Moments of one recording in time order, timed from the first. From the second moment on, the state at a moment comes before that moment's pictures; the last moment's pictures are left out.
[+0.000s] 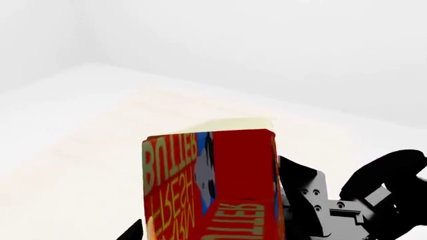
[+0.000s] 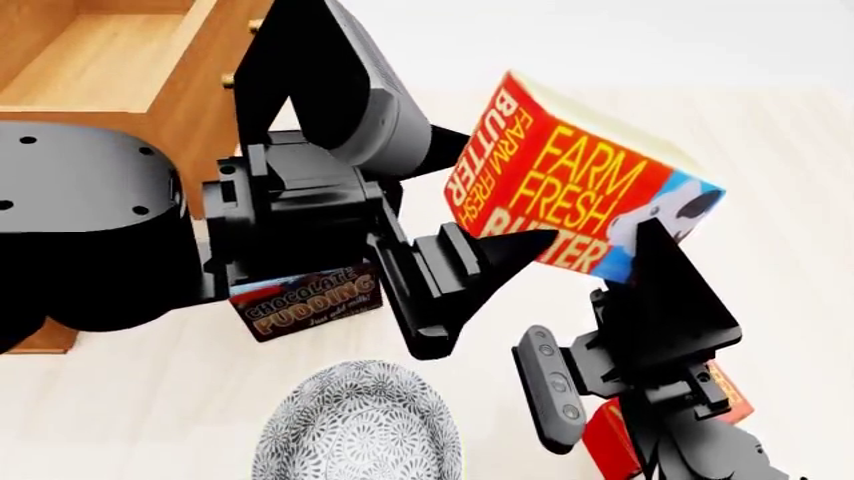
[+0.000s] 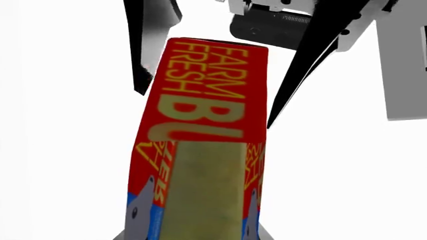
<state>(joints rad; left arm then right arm) -1.43 -0.60 0.64 0.37 -1.60 -0.99 -0.04 0.86 0.66 -1.26 0.06 -0.87 0.70 1.41</state>
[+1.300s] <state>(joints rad) -1.37 -0.60 0.56 0.30 -1.89 -0.83 -0.27 0.83 0.66 -1.20 0.06 -0.86 0.68 1.40</state>
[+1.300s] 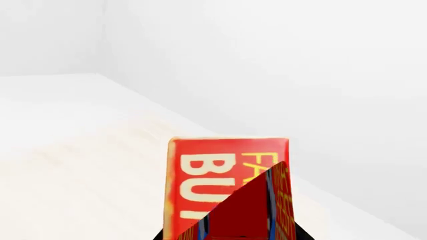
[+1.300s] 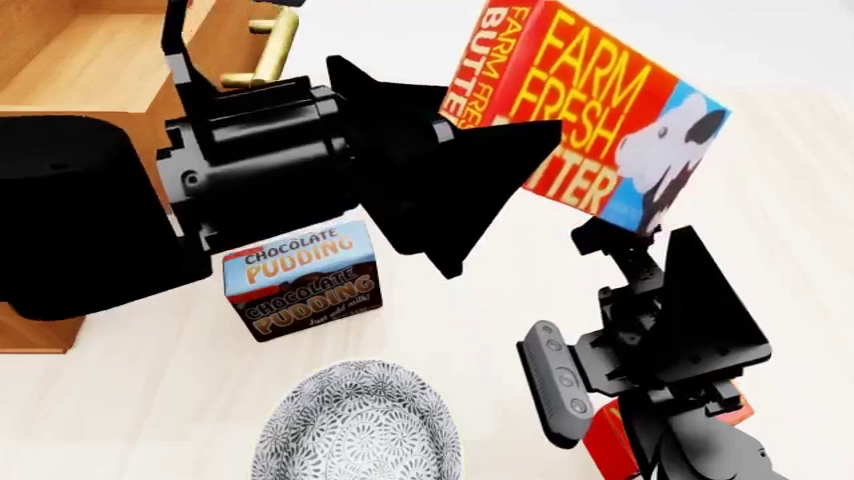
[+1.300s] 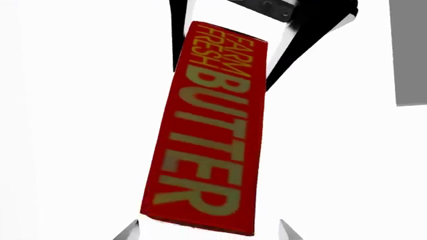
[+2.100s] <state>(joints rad) -1.42 -0.70 0.40 0.16 -1.72 -0.74 -0.46 0.75 0.69 -1.11 -0.05 -0.86 0.74 1.41</state>
